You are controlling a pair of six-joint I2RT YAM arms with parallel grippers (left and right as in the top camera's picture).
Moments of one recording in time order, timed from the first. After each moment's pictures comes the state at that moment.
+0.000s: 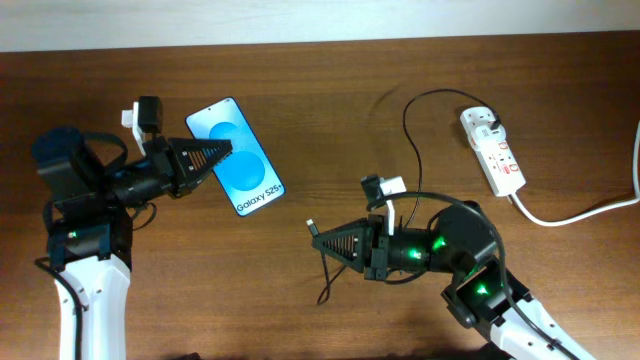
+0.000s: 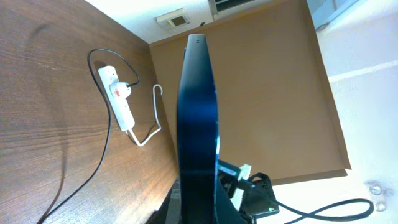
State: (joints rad) left arm 0.25 1.20 0.98 -0.11 1.37 -0.93; right arm 0.57 0.98 0.57 0.37 -0.86 0.95
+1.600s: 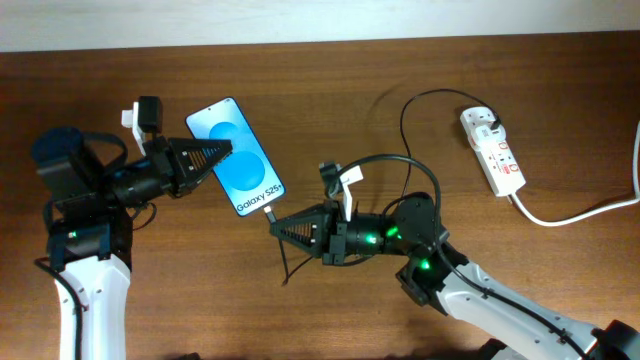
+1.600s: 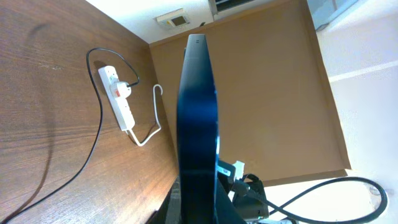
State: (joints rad) left arm 0.25 1.20 0.98 -0.11 1.37 -0.93; right arm 0.70 1.33 0.62 0.84 -0.79 1.02
